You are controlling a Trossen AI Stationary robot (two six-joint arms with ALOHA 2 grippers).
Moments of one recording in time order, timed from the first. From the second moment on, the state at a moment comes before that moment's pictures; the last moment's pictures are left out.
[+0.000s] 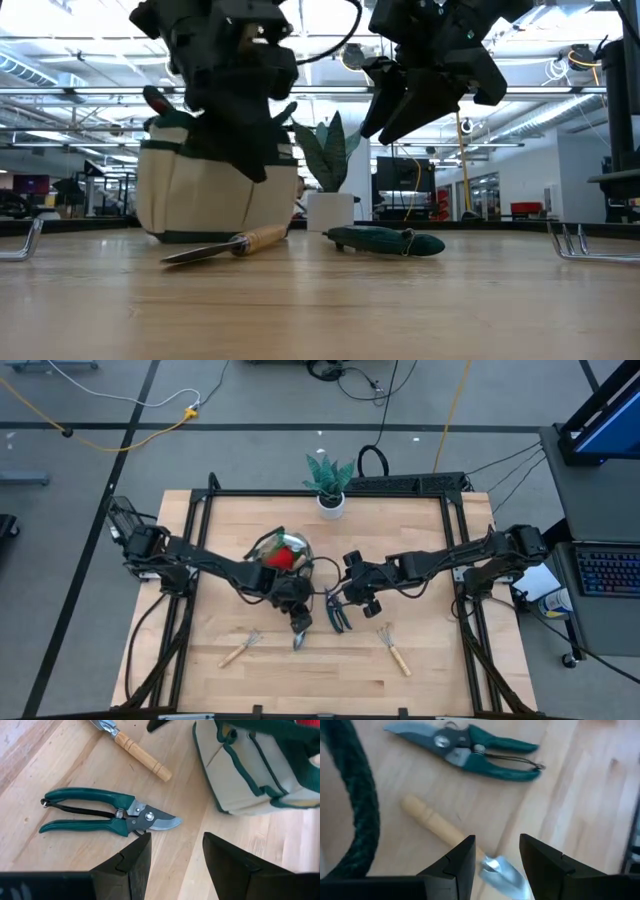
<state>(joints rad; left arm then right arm) -0.17 1.69 1.05 -0.33 0.10 -0.72 0.12 1.54 1.03 -0.34 0.13 -0.44</state>
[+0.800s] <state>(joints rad) -0.26 1.52 1.05 -0.46 -0.10 -0.94 0.12 1.54 1.03 -0.34 0.13 -0.49</state>
